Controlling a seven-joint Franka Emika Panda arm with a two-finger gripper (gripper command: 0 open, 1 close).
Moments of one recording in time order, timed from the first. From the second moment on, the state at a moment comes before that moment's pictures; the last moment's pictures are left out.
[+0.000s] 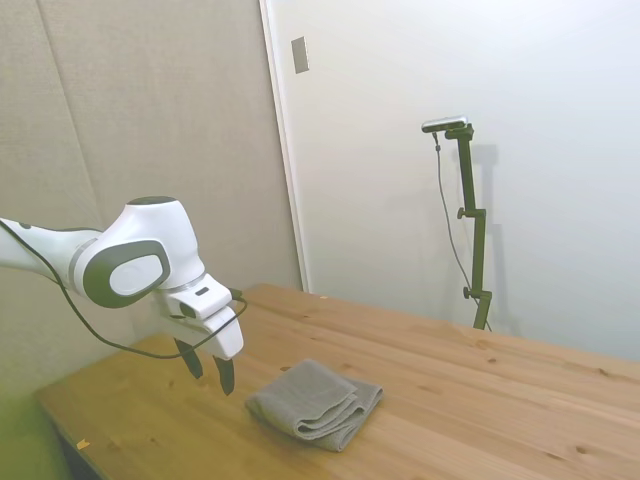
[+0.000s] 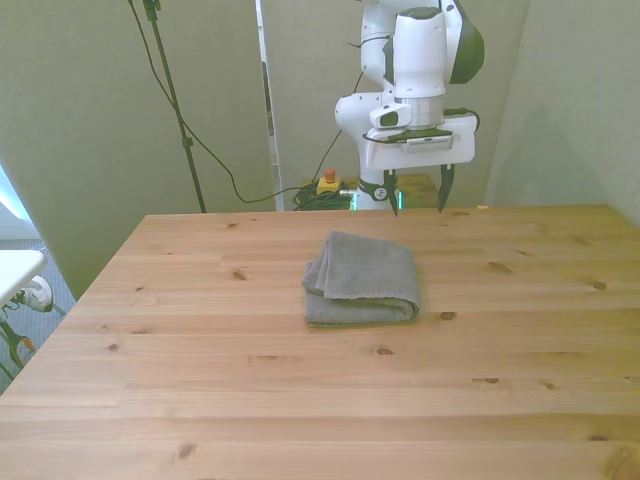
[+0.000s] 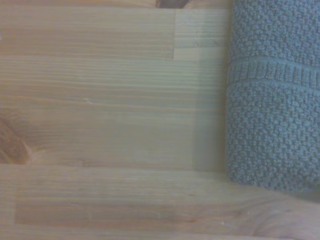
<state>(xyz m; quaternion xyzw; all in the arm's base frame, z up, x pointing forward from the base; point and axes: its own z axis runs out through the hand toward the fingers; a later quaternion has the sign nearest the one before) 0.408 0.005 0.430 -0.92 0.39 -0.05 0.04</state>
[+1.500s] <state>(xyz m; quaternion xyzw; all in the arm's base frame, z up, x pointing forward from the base) 0.404 -0.233 0.383 -0.84 0.48 -0.06 0.26</state>
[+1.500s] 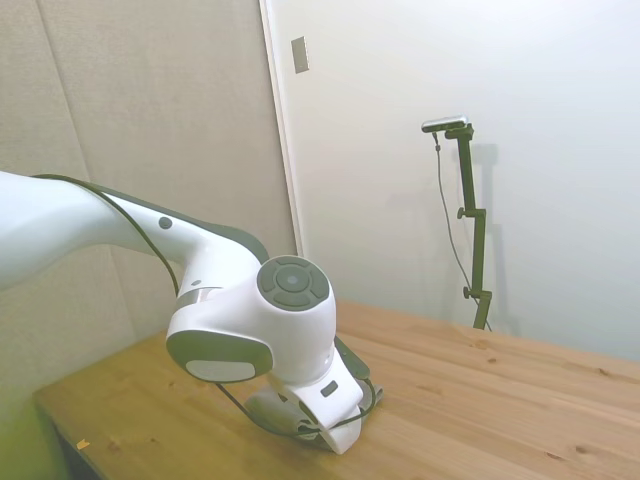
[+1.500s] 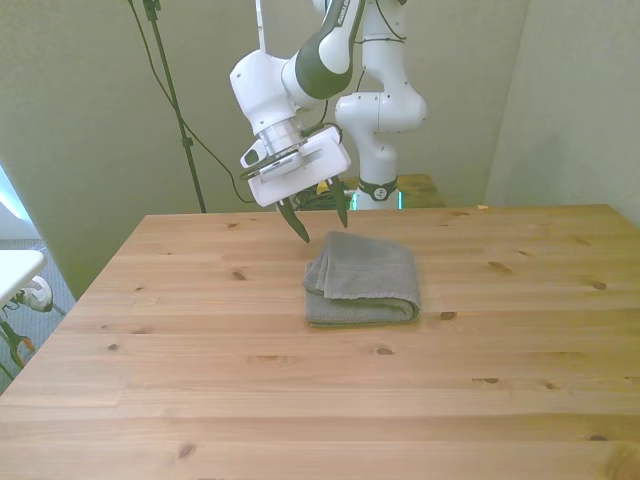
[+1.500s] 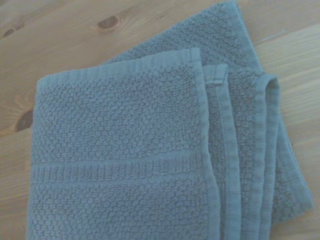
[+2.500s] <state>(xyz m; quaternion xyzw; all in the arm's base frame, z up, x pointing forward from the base) 0.425 -0.203 0.350 -0.85 0.46 -0.03 0.26</state>
